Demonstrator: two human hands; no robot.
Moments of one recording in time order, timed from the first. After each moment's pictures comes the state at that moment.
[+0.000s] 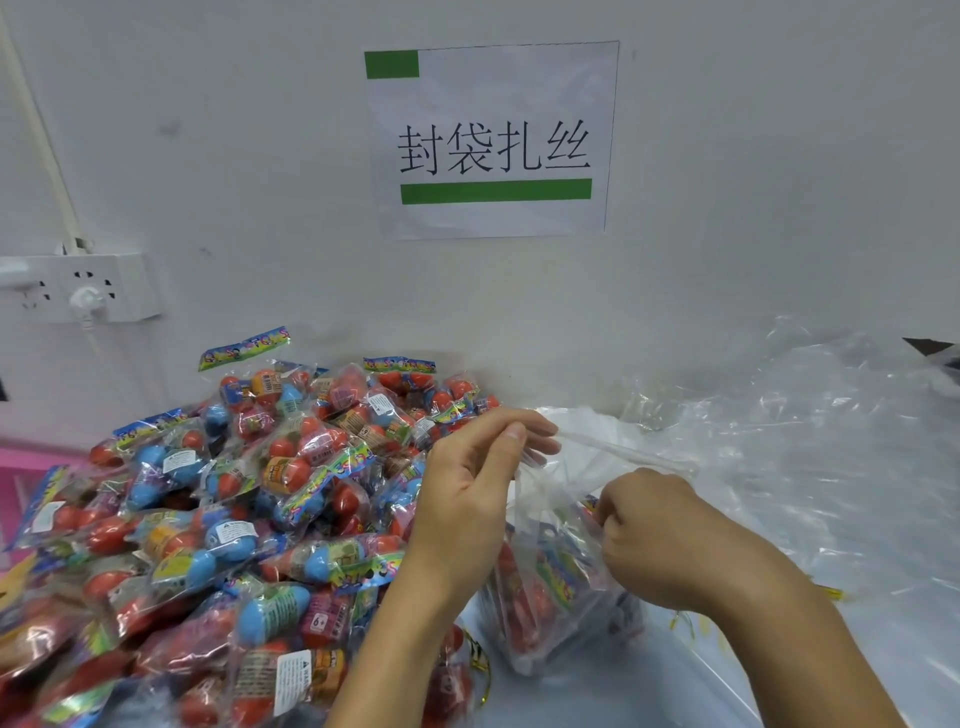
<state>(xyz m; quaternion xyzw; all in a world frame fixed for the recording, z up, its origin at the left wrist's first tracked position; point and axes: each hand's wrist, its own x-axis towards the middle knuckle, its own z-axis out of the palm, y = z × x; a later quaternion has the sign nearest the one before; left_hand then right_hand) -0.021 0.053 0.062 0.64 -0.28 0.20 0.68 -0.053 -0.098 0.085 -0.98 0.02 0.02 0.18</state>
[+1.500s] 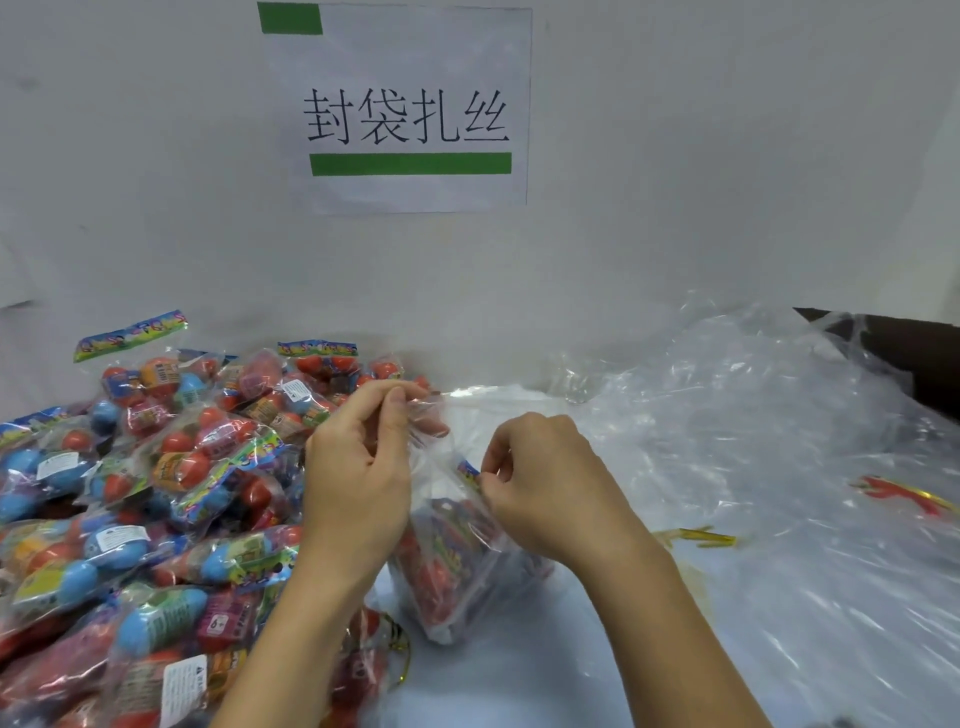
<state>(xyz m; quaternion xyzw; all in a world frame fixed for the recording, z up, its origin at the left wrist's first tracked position) -0.015 0.052 0.059 0.72 -0.19 0.33 0.58 -0.045 -0.090 0.074 -0.95 0.00 -0.16 0.26</state>
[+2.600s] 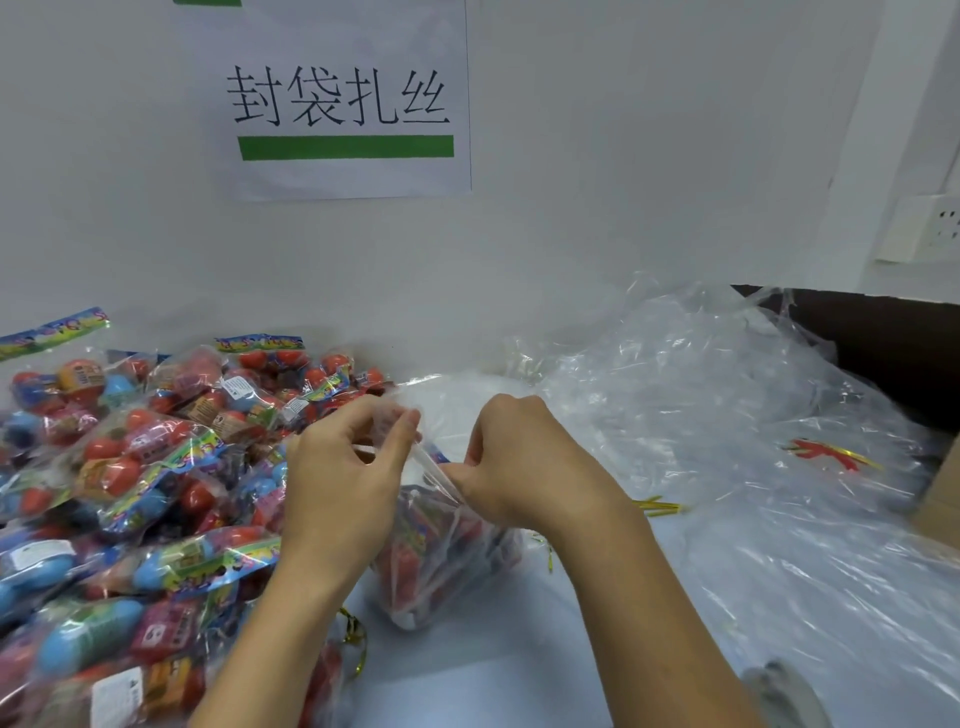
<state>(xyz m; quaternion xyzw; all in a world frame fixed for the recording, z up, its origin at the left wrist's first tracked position) -0.011 0.035 0.043 0.75 -0.20 0.29 0.56 -0.046 -0.109 0.078 -0.96 0.02 -0.09 0.25</state>
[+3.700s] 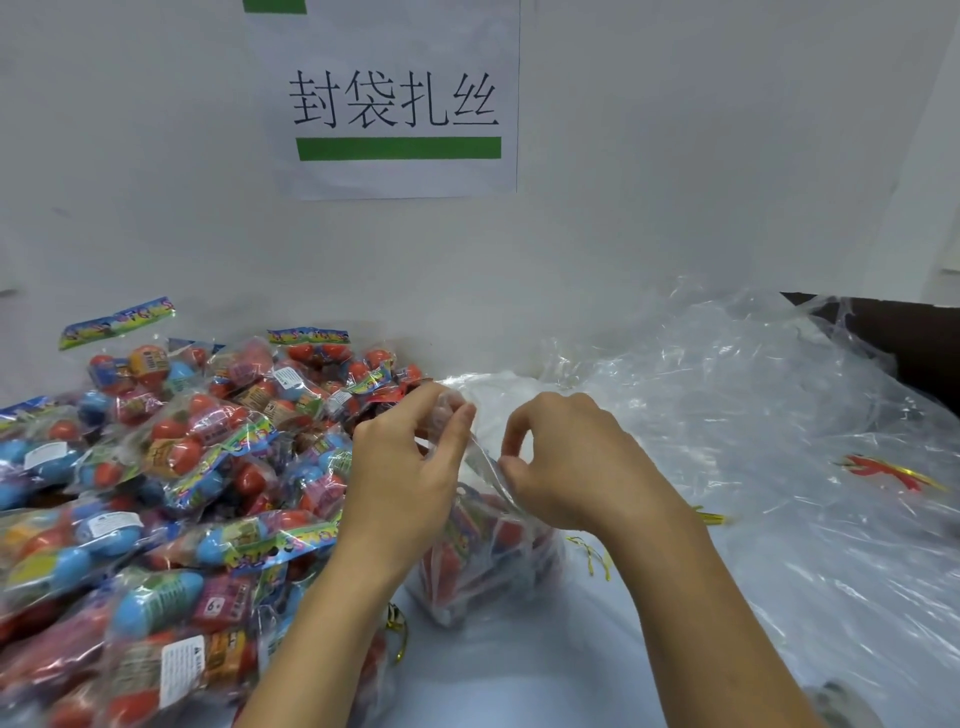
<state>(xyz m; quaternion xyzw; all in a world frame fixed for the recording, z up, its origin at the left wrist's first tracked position) -0.014 0.034 0.045 0.76 -0.25 0.30 0.51 -0.059 -0.104 0.087 -0.97 0.01 -0.13 0.19</state>
